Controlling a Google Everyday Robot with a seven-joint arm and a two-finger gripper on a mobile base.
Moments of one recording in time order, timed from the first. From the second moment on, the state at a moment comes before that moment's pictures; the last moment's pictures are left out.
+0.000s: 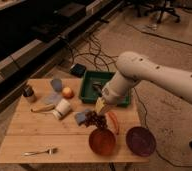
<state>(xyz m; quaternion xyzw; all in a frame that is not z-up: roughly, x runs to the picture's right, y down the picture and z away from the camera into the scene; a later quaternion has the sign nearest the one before) 0.035 0.102 0.623 -0.45 0.05 0.56 0.69</state>
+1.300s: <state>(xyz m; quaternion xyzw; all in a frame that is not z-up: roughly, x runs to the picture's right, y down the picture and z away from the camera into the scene) 0.050 0.169 0.639 -0.50 0.09 0.55 0.66</state>
